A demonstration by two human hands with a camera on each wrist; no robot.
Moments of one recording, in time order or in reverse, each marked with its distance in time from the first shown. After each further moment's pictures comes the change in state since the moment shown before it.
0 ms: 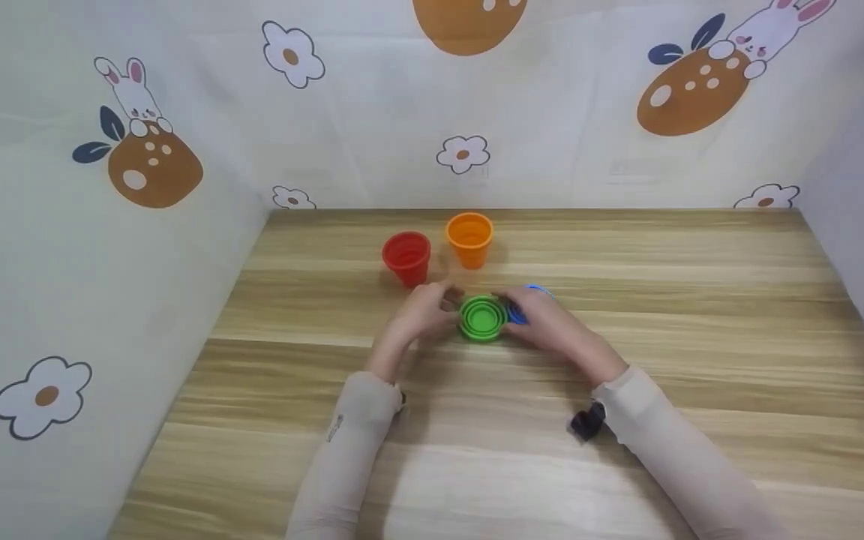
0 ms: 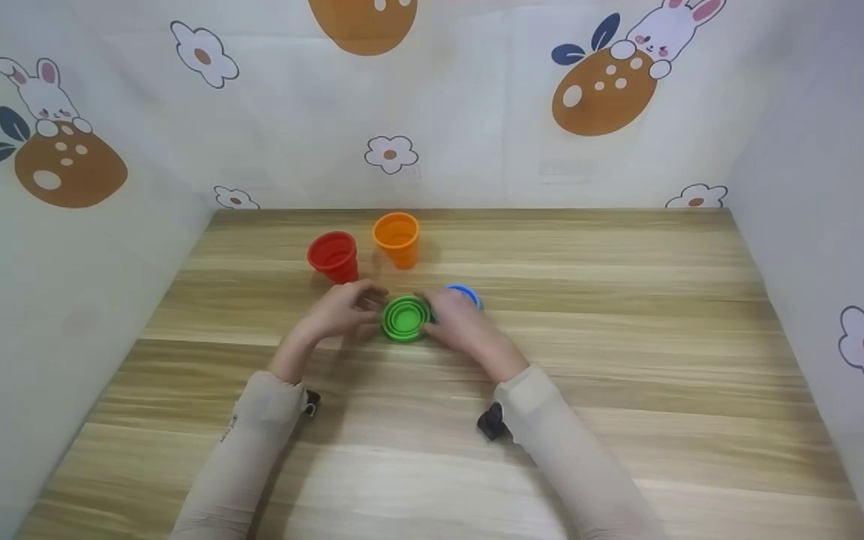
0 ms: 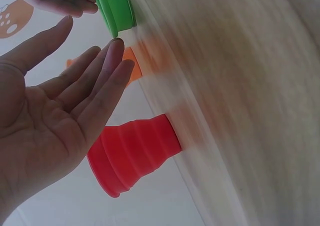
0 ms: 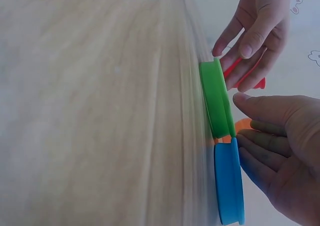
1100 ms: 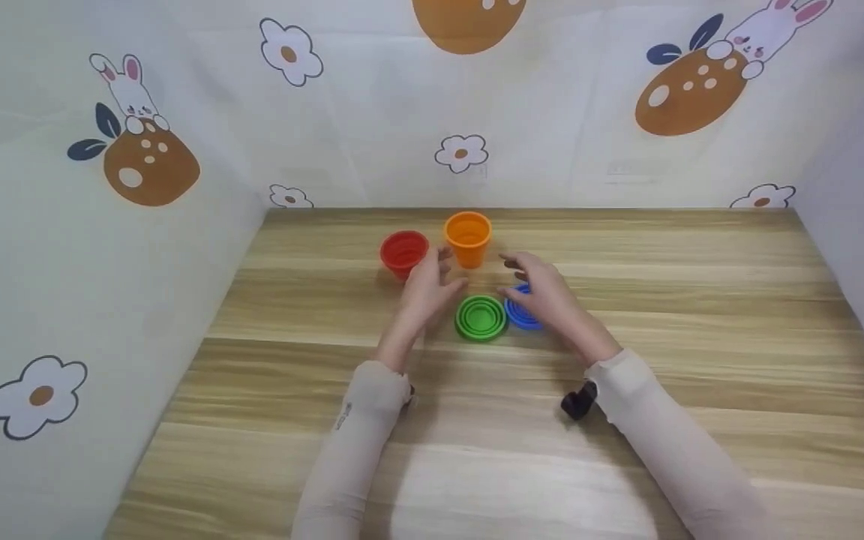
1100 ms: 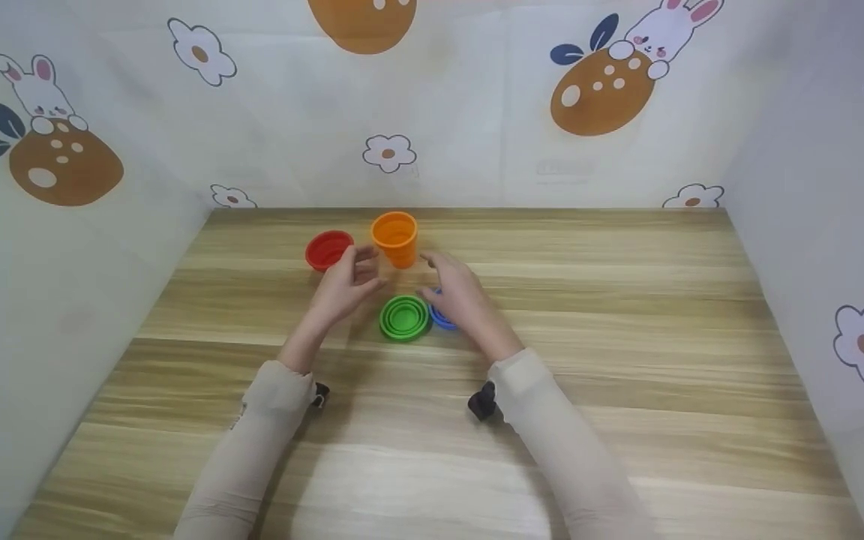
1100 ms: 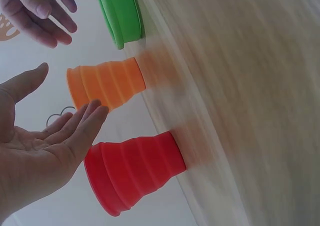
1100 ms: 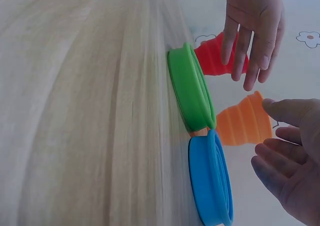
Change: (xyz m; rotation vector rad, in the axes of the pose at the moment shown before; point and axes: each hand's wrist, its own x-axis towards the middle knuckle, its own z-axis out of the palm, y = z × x) left_hand 0.017 0.013 0.000 -0.253 0.302 -0.051; right_hand 0.024 0.001 -0.016 0.228 0.166 0.131
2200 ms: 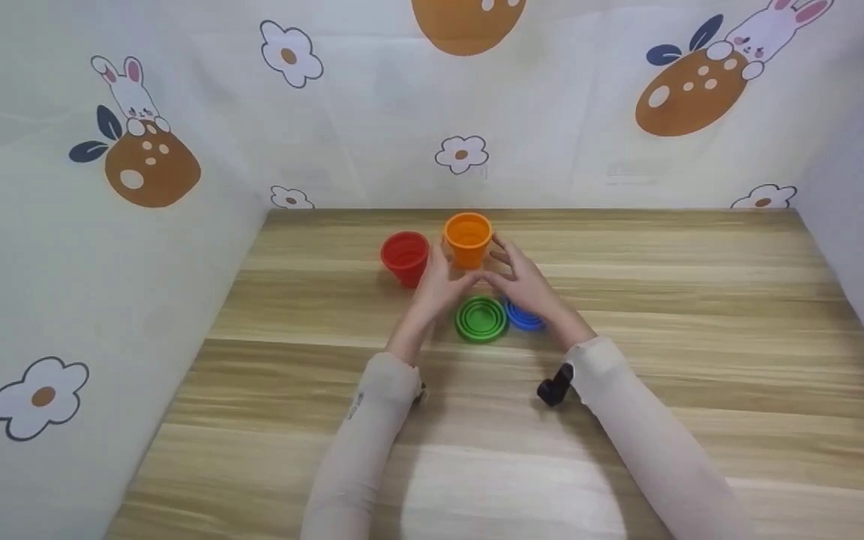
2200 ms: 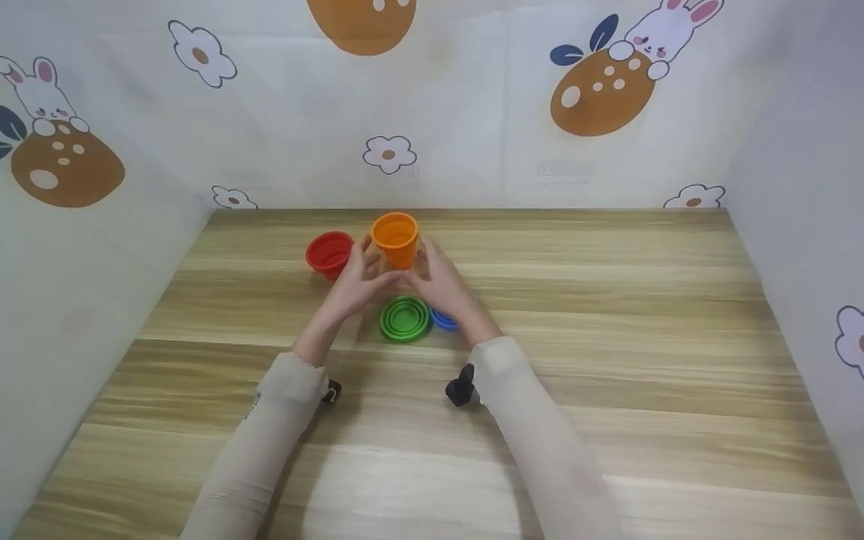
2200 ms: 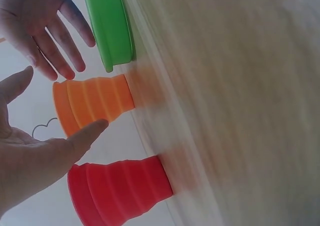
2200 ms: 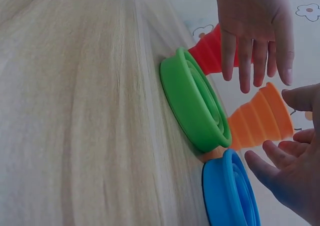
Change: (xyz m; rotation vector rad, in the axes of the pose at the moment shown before) left_hand 0.011 -0.003 0.015 -0.112 0.004 0.011; right_hand 0.017 -0.019 0.008 0.343 -0.047 0.065
